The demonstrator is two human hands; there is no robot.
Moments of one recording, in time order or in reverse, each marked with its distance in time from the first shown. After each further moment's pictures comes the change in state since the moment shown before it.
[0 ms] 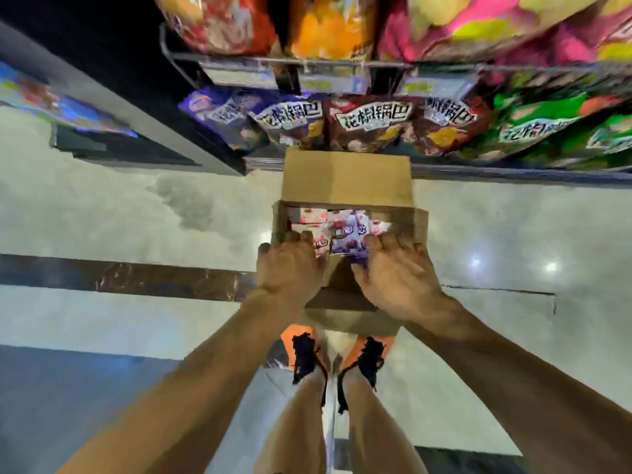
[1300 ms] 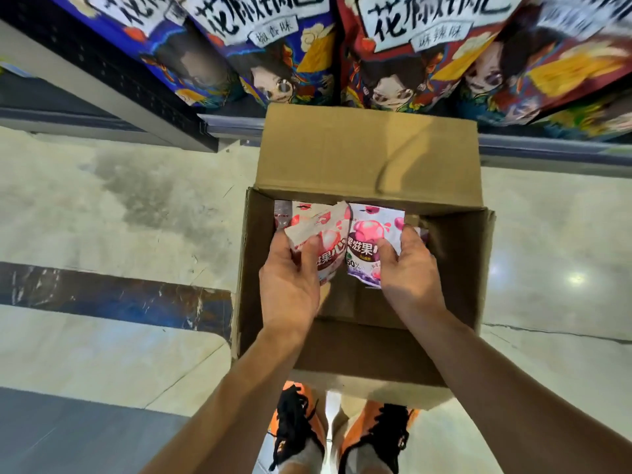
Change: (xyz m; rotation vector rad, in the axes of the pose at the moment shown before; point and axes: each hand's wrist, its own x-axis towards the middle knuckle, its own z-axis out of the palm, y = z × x) left_hand 0.132 0.009 0.184 -1.458 0.340 -0.206; right_hand 0.173 0.036 0.199 0.899 0.227 0.264
